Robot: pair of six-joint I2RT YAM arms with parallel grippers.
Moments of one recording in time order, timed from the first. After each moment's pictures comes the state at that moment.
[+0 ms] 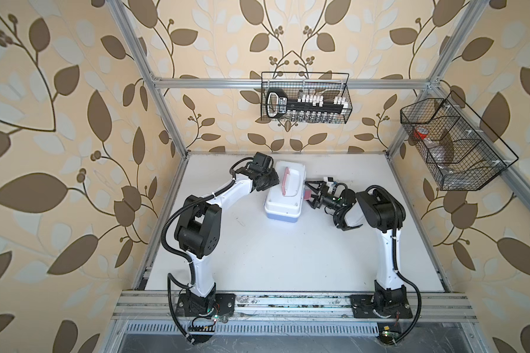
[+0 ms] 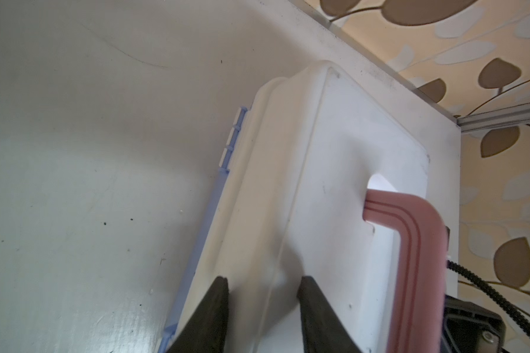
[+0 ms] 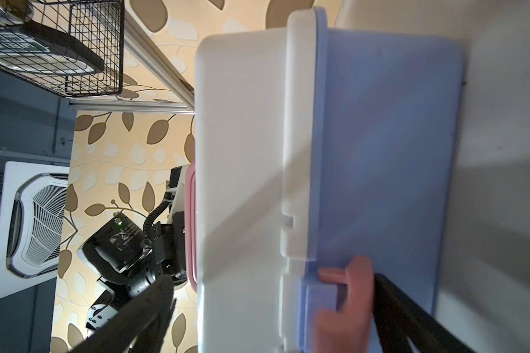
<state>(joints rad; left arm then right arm) -0.43 1.89 1.49 -0.43 0.10 -0.77 0.19 2.30 0.90 1.49 -0.78 1.57</state>
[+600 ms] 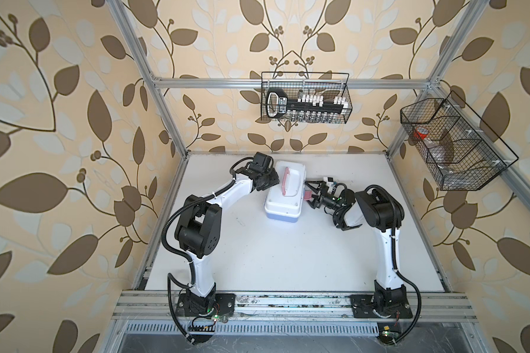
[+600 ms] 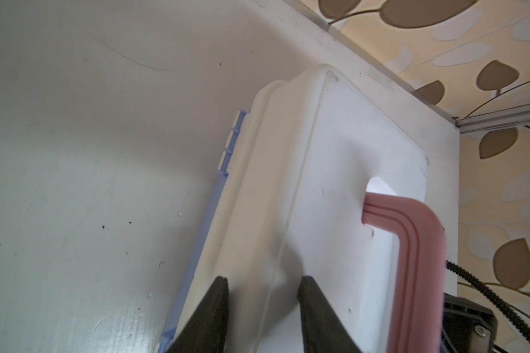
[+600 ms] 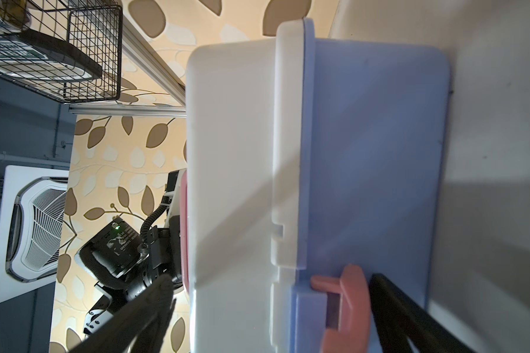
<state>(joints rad) -0.43 1.89 1.49 -0.42 0.10 -0.77 0.19 2.31 0.90 1.49 -0.78 1.58</state>
